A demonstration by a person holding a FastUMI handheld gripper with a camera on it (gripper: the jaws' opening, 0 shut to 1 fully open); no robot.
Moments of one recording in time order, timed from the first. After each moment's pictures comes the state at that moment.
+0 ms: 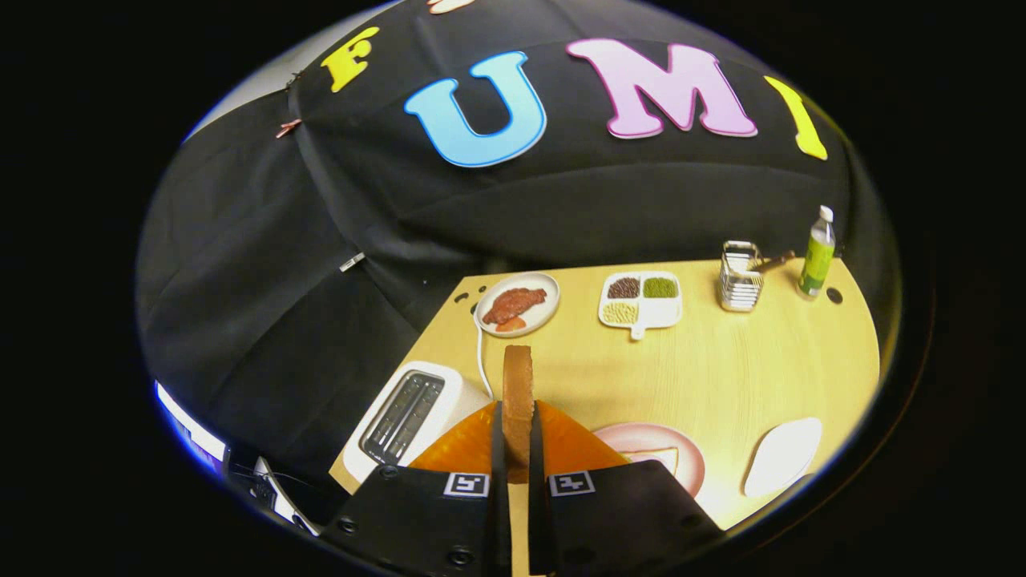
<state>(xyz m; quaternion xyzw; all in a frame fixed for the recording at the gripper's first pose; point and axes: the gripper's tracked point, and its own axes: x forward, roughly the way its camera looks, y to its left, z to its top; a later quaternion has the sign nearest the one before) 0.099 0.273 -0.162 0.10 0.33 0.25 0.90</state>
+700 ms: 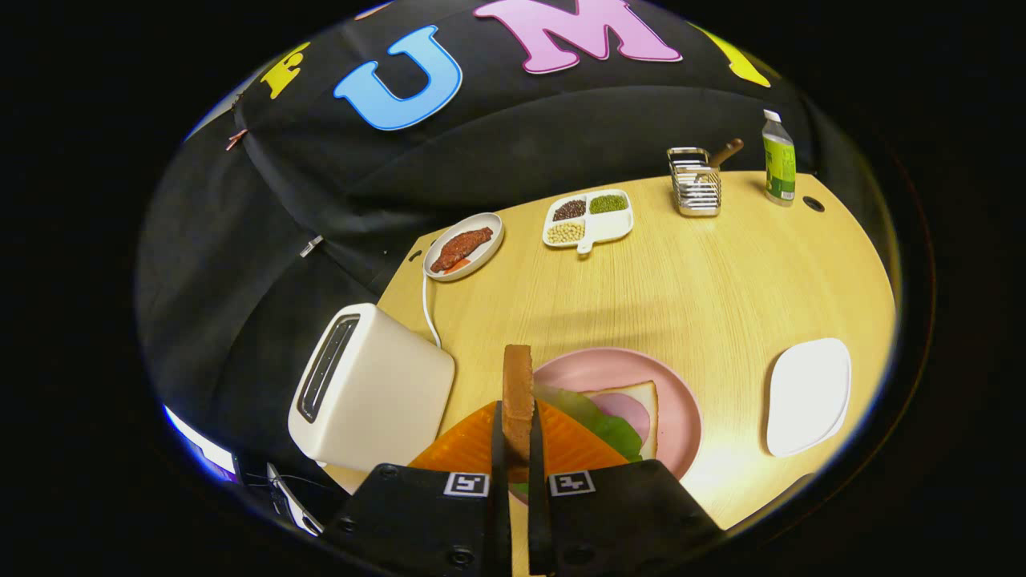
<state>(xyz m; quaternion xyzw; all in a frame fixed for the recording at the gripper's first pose) 0.081 0.225 -0.269 0.14 0.41 0.21 0.88</state>
